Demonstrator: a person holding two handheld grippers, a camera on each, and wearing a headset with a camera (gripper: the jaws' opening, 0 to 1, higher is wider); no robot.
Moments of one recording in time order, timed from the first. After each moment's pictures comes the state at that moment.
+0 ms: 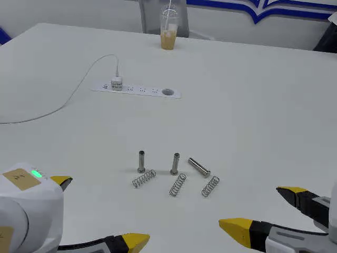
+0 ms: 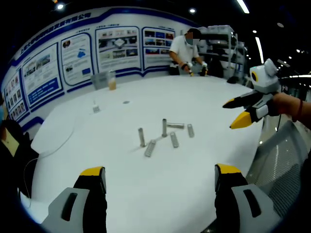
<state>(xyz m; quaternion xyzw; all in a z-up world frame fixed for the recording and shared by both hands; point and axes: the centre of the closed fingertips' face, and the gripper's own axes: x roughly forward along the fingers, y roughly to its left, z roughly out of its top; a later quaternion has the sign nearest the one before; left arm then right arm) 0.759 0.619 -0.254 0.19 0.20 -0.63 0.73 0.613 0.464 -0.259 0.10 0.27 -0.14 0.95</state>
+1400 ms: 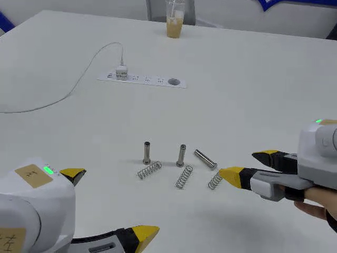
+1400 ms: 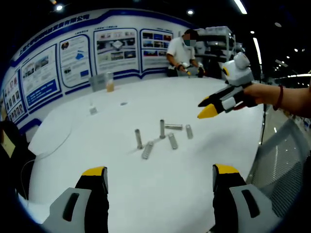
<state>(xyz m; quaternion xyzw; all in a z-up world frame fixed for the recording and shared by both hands) 0.755 0.611 -0.260 0.18 0.19 -0.64 0.72 0.673 0.419 -0.273 0.08 0.28 -0.11 0.95</state>
